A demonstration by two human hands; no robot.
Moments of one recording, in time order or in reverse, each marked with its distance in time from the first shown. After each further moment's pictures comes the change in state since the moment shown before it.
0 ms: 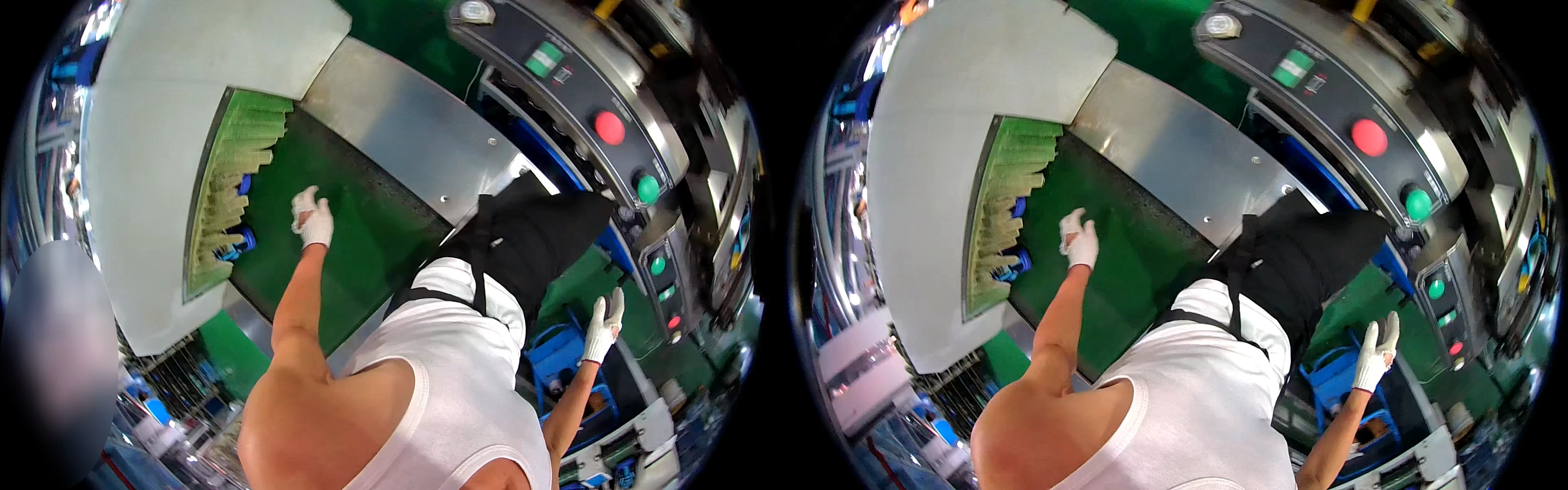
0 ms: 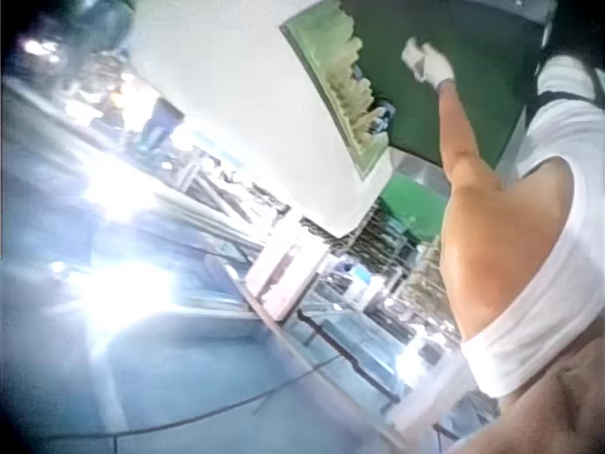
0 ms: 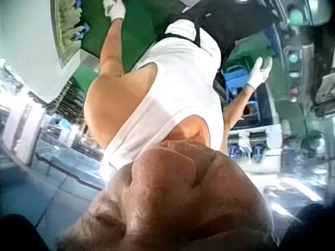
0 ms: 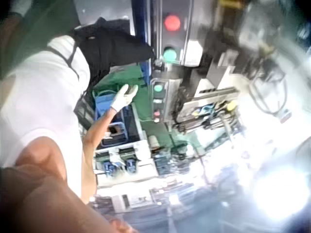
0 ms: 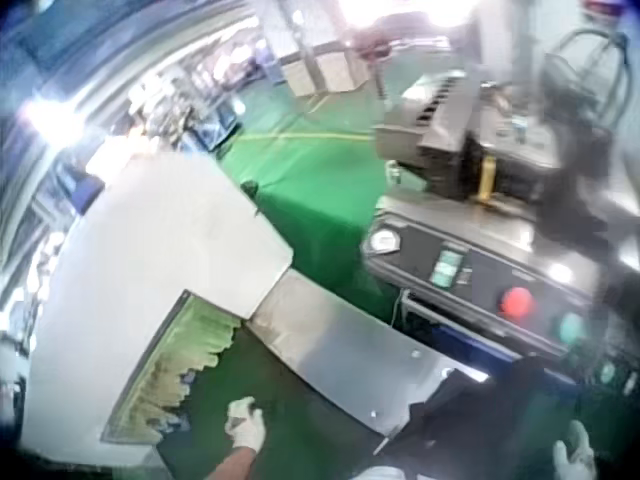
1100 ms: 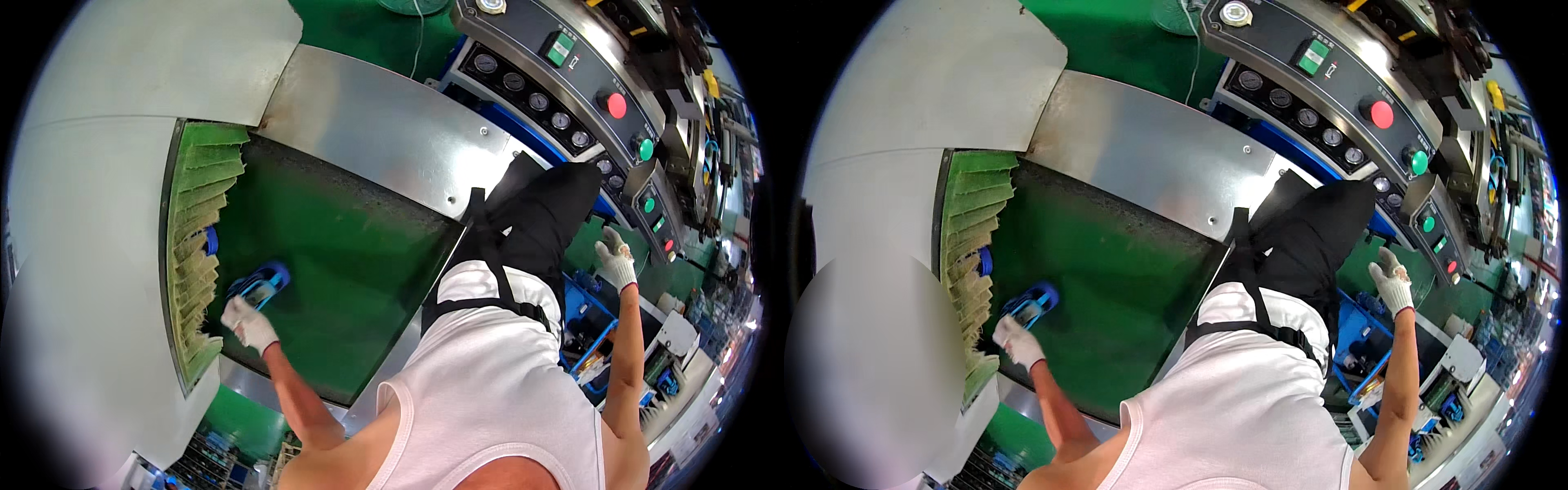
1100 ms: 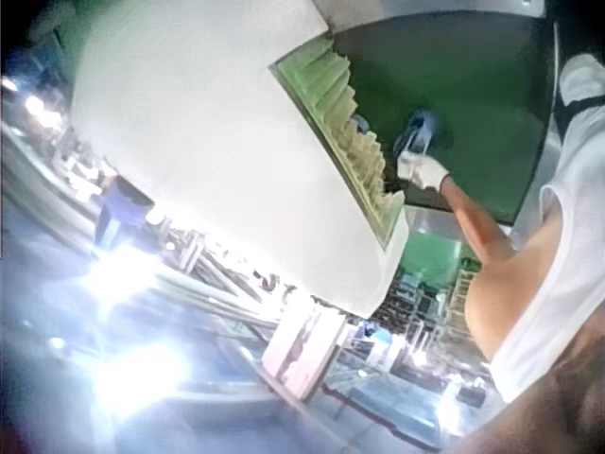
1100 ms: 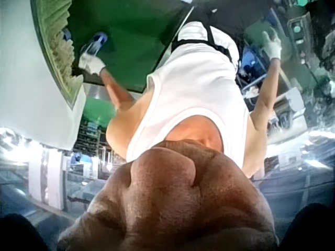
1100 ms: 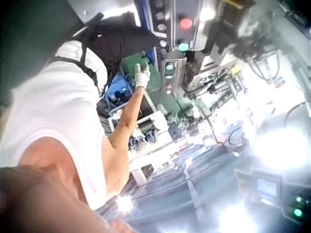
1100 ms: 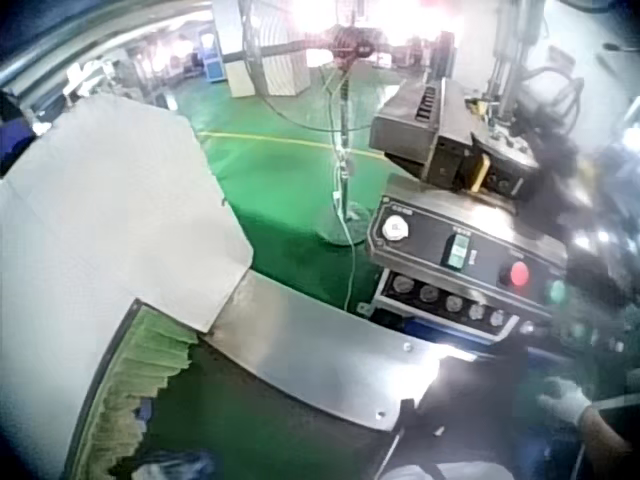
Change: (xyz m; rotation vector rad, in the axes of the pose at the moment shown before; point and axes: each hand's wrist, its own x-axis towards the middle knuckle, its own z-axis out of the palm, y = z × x) left_hand 0.004 -0.221 -0.048 0.030 0.291 -0.198; right_hand 0.029 -0.036 0.006 -0.450 -0.300 0.070
